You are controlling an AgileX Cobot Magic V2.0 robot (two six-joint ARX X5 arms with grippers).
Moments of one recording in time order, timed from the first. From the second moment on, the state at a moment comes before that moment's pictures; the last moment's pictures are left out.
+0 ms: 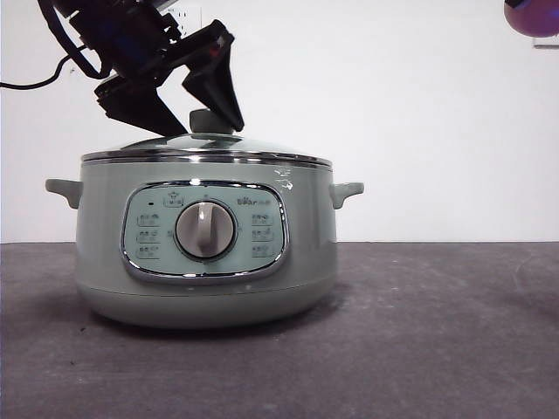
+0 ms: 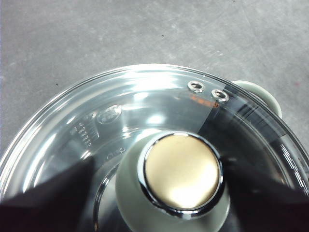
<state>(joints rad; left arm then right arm) -0.46 1.48 1.14 -0.28 0.16 0.03 0.41 0.86 1.04 -0.87 -0.08 -0.02</state>
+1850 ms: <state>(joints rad) -0.47 0.91 1.36 -0.85 0.06 0.01 0.51 1.17 1.10 -0.54 -0.21 -0.01</state>
